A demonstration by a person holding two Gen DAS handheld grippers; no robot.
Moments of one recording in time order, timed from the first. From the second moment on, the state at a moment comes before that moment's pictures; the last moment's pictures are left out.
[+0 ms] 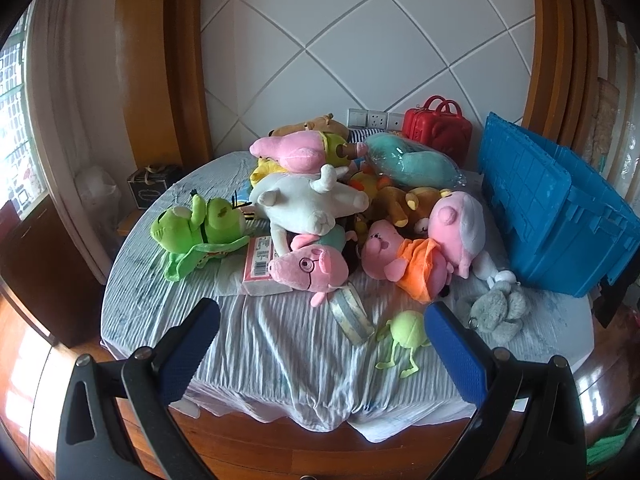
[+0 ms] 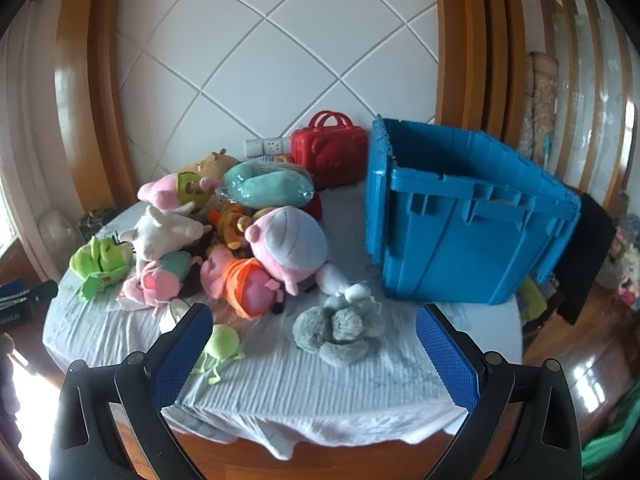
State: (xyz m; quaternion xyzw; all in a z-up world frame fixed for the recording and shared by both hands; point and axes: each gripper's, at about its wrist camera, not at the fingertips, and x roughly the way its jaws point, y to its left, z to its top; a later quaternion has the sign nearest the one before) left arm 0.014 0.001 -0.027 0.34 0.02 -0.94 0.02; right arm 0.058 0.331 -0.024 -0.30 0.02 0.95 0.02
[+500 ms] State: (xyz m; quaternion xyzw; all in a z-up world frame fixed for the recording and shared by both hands) left arm 0.005 0.044 -0.078 0.41 0.00 -0.91 0.03; right arm 0.025 0.369 -0.073 -0.36 0.02 0.93 -0.02
